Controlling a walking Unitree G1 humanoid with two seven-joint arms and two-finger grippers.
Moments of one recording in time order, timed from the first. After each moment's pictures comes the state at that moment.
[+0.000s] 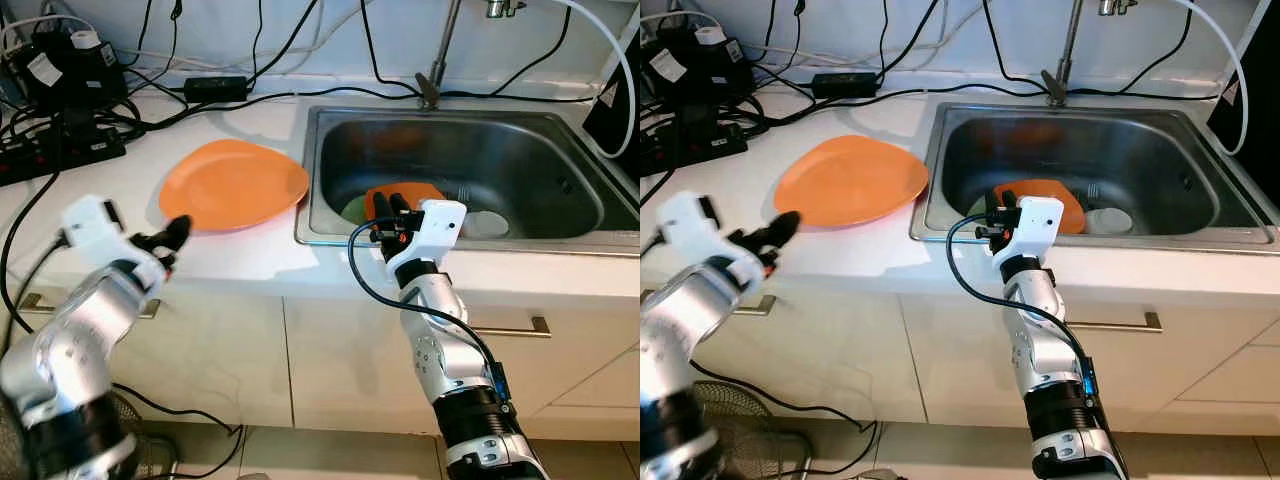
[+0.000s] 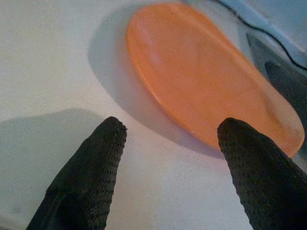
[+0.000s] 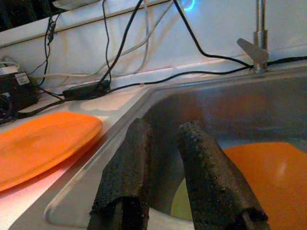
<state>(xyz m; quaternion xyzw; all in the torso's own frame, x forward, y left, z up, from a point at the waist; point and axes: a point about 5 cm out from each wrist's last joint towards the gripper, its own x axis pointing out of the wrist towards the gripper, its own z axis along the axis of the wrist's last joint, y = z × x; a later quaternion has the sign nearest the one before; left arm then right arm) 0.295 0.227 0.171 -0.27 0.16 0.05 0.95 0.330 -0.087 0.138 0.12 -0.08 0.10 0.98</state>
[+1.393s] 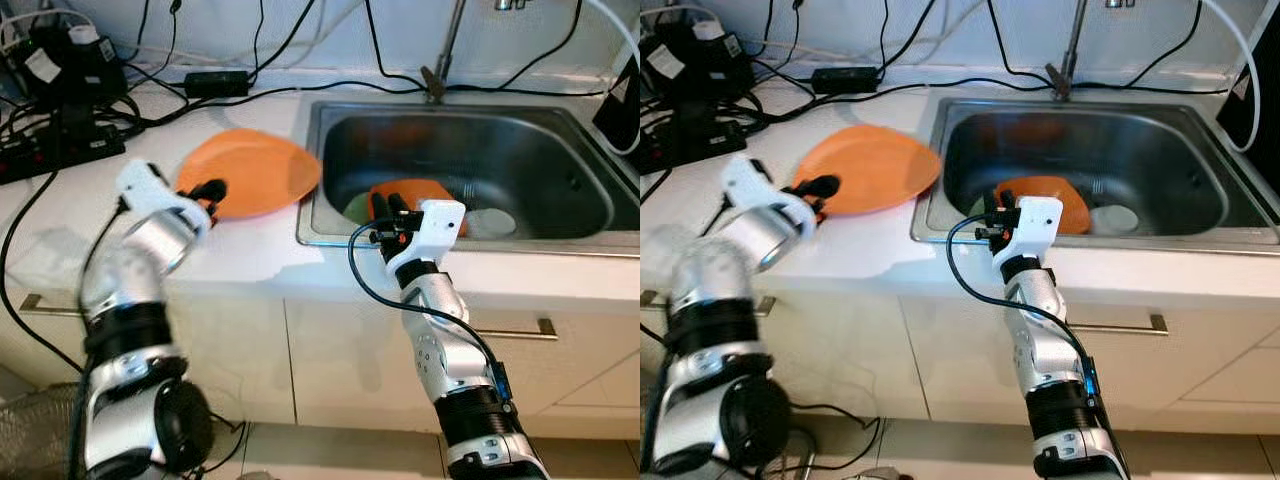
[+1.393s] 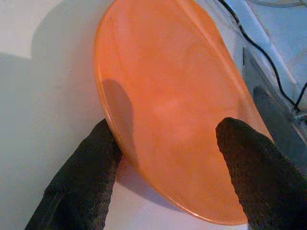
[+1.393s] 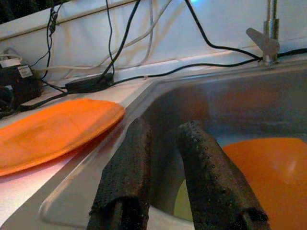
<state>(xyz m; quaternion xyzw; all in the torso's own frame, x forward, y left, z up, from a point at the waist) 0.367 0.192 0.183 -0.38 0.17 0.07 0.91 0.331 -0.091 0.137 0.11 -0.07 0.11 0.98</state>
